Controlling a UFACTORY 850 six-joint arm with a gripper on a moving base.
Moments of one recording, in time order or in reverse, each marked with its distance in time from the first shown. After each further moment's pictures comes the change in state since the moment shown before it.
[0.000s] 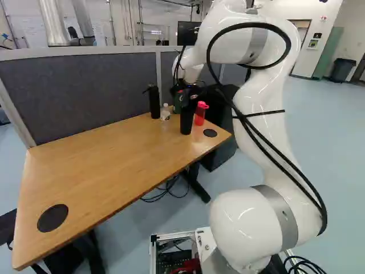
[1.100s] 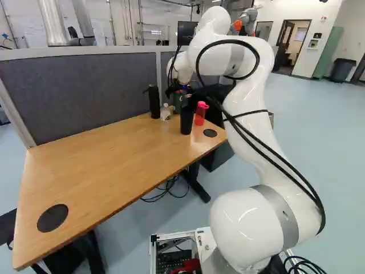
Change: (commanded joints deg) arm 1.8 -8.2 -11.2 0.0 -8.1 0.0
